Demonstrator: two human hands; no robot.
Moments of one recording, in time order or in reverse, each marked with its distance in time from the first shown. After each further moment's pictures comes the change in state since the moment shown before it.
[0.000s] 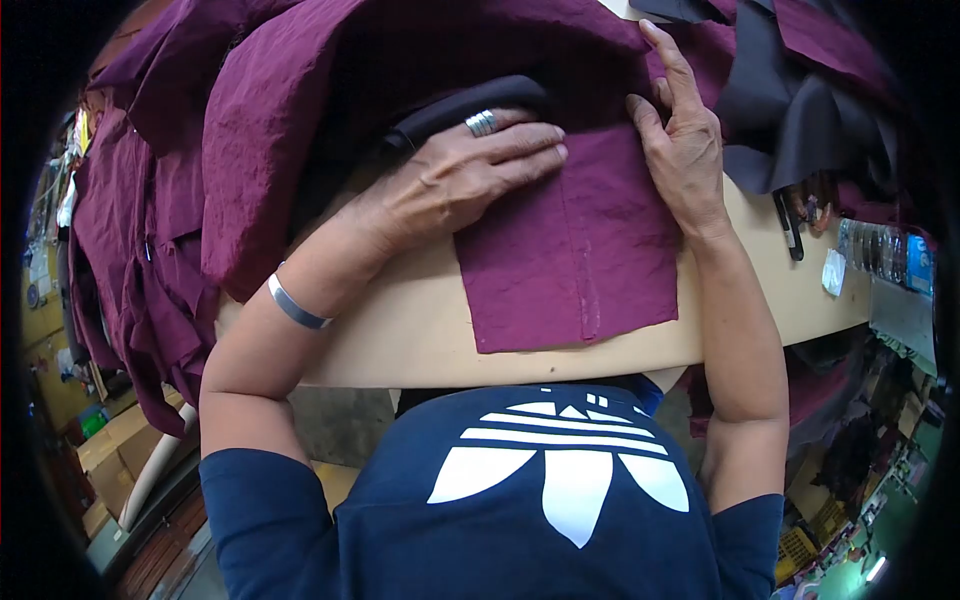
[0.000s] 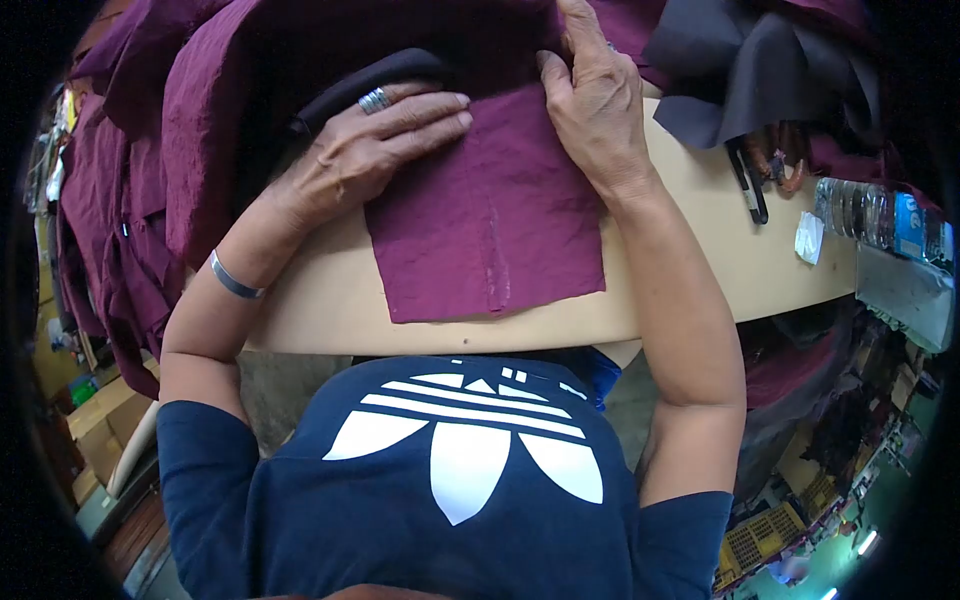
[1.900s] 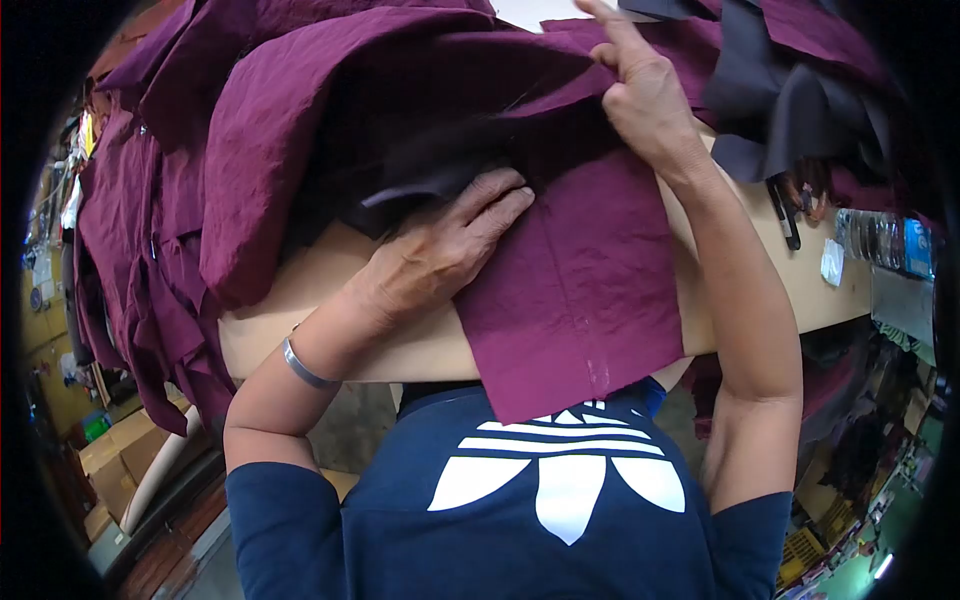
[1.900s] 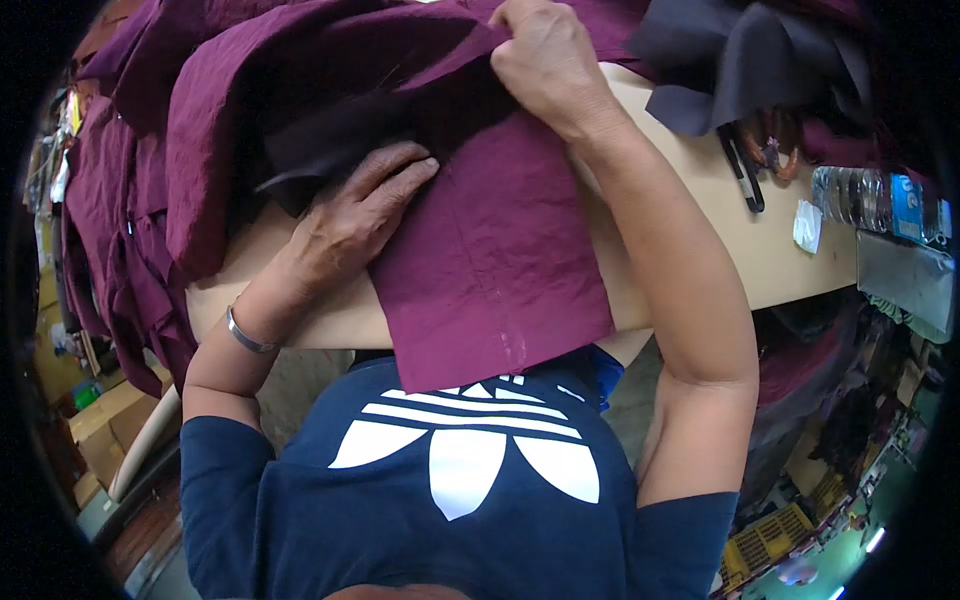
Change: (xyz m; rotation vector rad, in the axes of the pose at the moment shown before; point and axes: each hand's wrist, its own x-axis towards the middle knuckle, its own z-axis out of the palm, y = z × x) left_hand -0.026 0.056 -0.005 -0.152 0.093 -0.285; right_hand 0.032 -0.018 0.006 0.009 -0.266 0.068
